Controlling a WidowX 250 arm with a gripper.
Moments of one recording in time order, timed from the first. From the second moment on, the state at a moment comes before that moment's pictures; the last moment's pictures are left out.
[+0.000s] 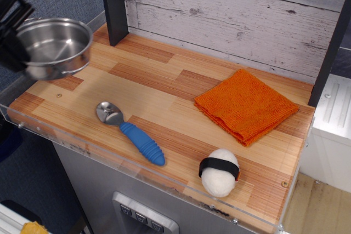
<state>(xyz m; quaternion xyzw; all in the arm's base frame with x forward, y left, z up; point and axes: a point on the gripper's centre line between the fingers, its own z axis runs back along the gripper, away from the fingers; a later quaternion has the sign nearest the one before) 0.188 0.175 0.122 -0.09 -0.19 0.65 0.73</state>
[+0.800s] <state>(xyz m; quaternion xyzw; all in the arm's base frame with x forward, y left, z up) 0.207 0.180 0.072 -0.04 -0.19 0.62 0.76</state>
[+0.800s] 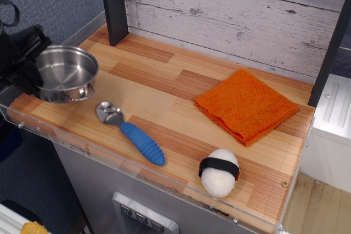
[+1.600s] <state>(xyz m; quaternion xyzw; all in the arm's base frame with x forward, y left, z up) 0.214 0.188 0.025 -0.03 -0.16 0.62 0.77</state>
